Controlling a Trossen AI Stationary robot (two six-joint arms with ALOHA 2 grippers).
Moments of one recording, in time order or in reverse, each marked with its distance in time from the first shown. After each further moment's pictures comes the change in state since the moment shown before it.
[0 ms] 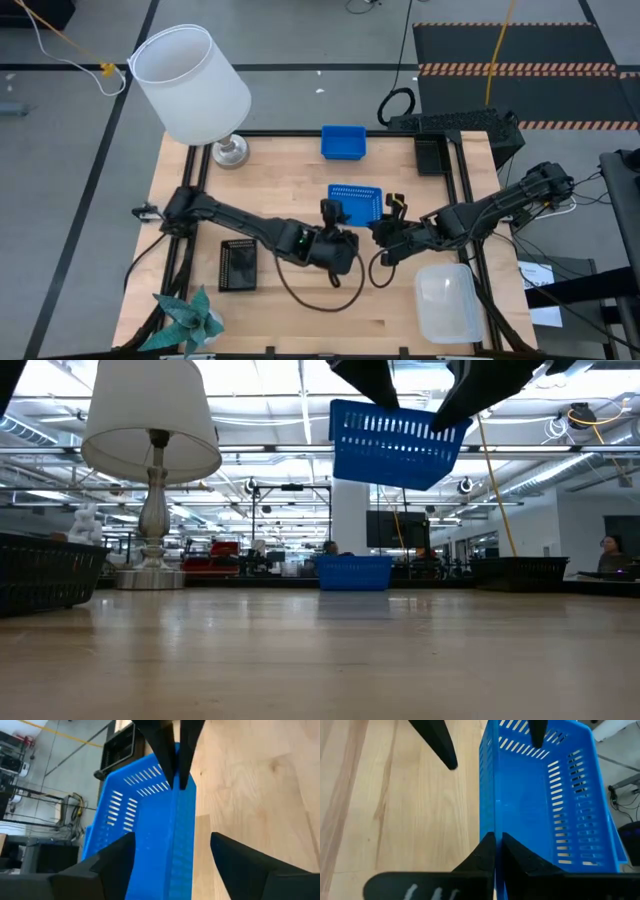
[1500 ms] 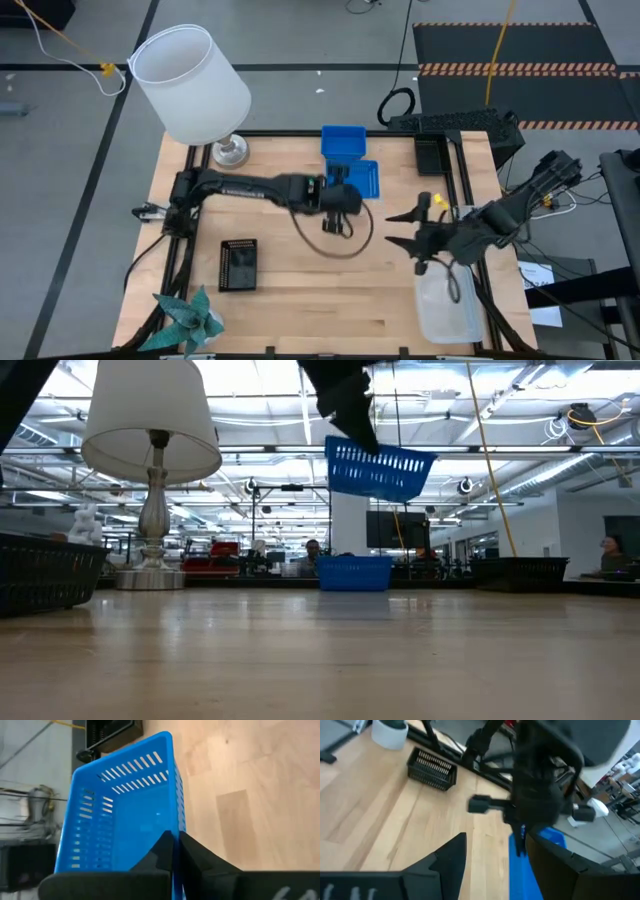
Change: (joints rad) left arm 0.277 -0.023 0.000 -0.016 0.305 0.225; right arm 0.238 -0.279 0.000 0.107 0.190 -0.282
